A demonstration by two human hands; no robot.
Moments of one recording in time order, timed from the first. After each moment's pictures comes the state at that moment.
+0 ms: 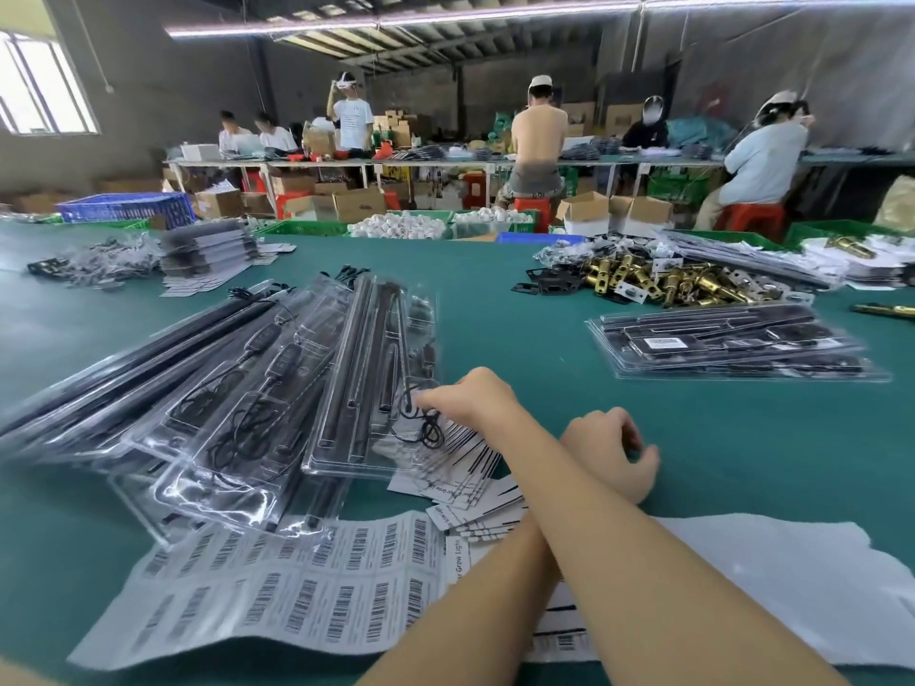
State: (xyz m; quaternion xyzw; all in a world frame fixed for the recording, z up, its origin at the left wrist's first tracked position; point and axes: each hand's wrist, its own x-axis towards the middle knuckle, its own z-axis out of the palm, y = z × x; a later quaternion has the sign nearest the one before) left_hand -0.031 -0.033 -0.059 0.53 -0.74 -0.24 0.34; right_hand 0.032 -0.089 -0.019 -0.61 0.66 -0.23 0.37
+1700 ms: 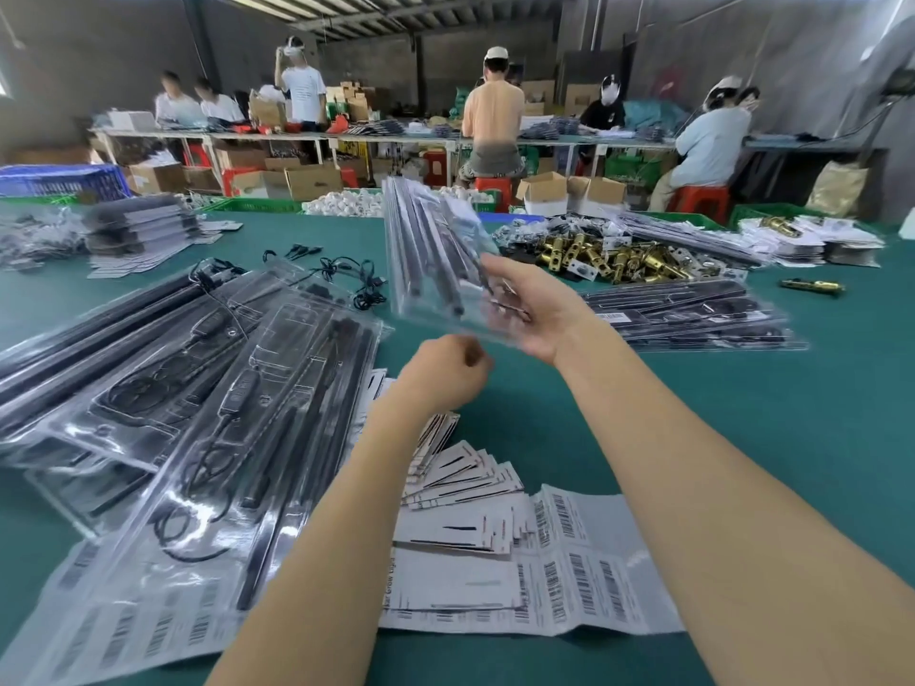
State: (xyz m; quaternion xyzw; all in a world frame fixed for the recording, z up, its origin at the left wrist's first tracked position) left_hand 0.063 -0.091 -0.023 0.57 -0.76 -0.22 0.24; right_hand -0.063 -0.089 0.043 -0.41 0.43 -0.51 0.63
